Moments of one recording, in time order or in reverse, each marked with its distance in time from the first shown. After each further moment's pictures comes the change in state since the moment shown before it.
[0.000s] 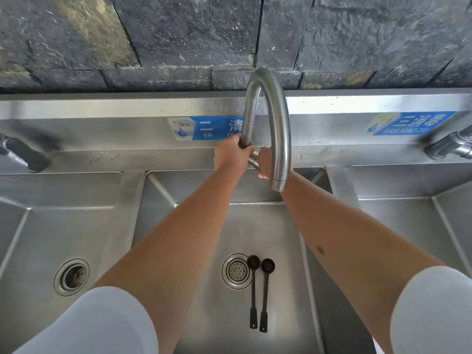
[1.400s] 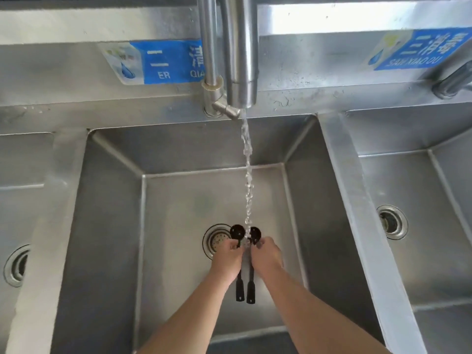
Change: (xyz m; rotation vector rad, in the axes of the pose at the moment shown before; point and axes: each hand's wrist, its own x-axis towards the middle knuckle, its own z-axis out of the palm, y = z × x) left_hand -0.233 -0.193 0.128 -0.226 -0.444 -0.681; right_hand -0.104 0.317 0.067 -0.260 -0.051 0.450
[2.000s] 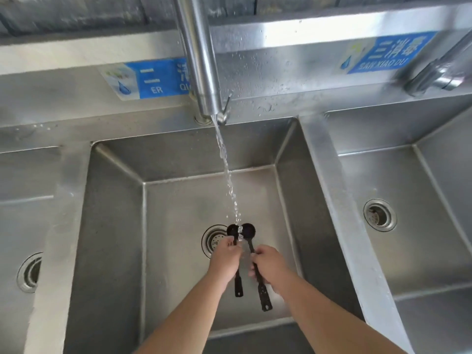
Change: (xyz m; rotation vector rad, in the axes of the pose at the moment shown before) left_hand -0.020 0.006 0.000 0.003 -0.030 -0.004; right_hand -0.043 0.011 -0.035 0.366 -0.326 0.060
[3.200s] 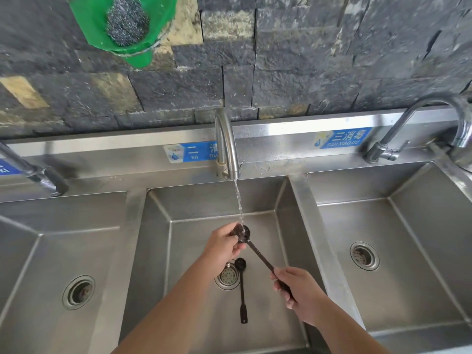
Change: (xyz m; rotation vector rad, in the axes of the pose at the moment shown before) left_hand -0.128 0.140 -0.072 -0.332 -0.095 0.248; right_hand -0.172 -0.043 -0.067 0.304 -0.141 -0.164
